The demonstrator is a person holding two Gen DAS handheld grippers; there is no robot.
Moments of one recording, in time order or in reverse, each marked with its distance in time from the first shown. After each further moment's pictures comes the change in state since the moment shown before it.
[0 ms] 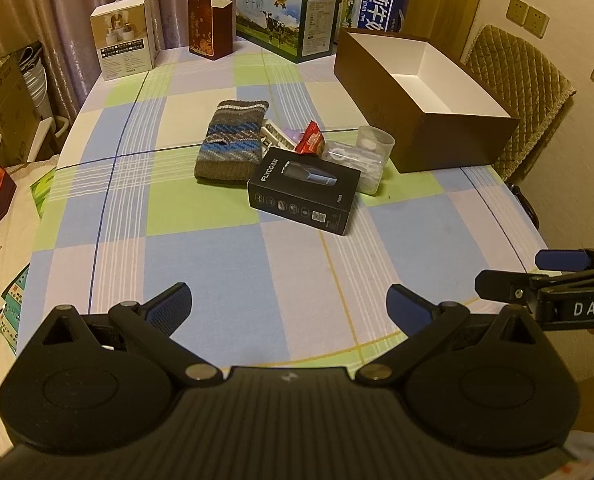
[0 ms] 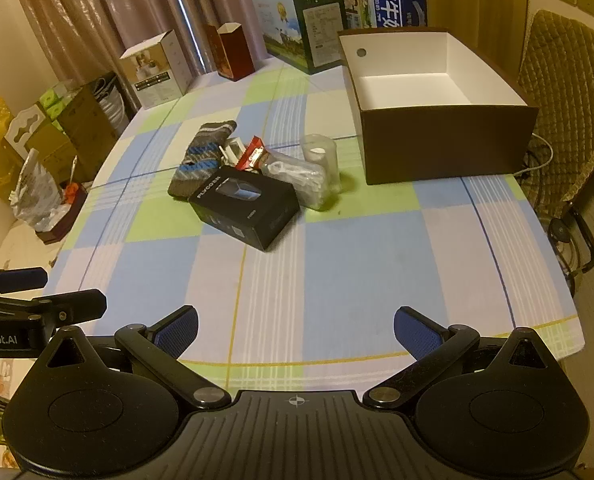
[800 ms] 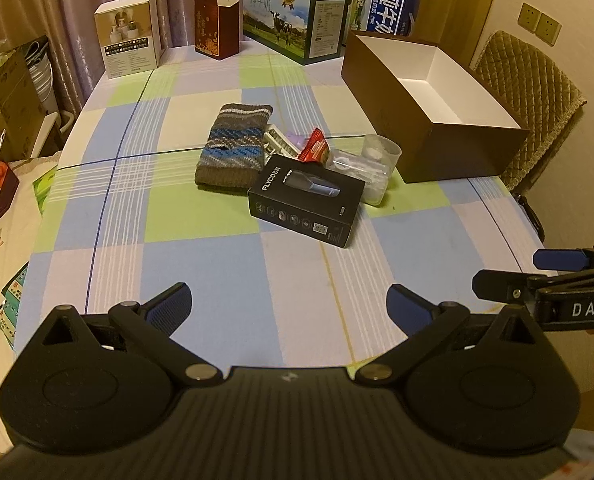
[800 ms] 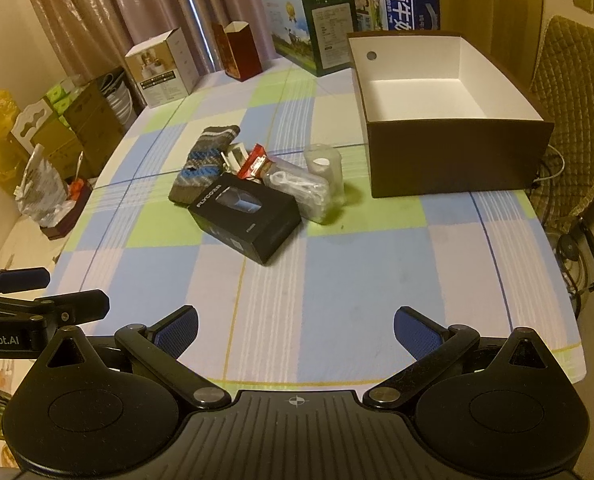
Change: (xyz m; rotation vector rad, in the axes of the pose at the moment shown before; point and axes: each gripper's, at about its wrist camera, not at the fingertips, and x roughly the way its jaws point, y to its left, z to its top) left arm 0.009 -0.005 0.017 -0.030 0.007 0.019; right arm 0.014 -0.010 0.023 -0.031 0.014 0.028
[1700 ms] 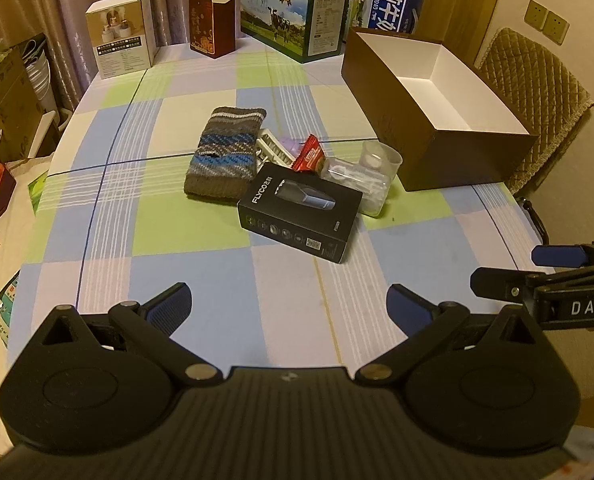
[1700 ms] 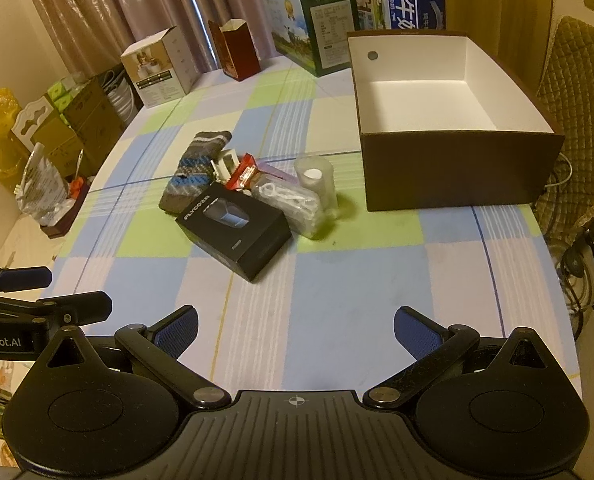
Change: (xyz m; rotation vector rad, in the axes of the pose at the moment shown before) left arm 0.020 -0.011 0.022 -0.009 0.017 0.011; right arm 0.015 -0.018 0.024 -0.017 0.016 0.017
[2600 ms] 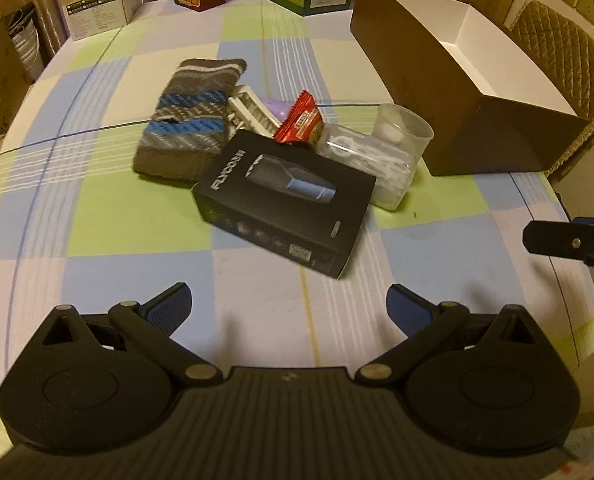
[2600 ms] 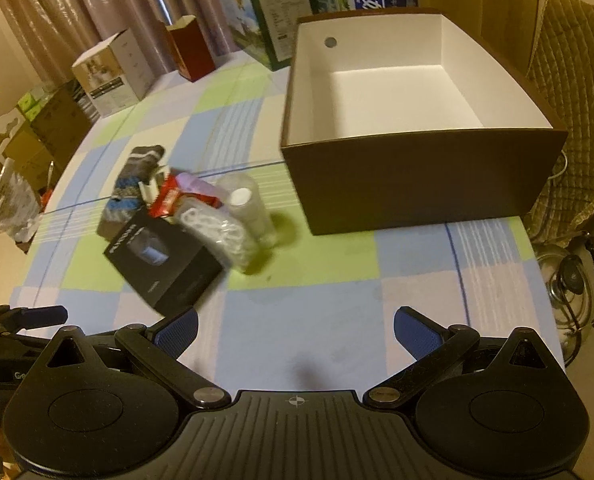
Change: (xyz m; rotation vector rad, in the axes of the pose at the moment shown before) left arm 0.114 -0.020 0.019 -0.061 0.093 0.025; right arm 0.057 -0.070 0.037 0.044 0.027 -0.025
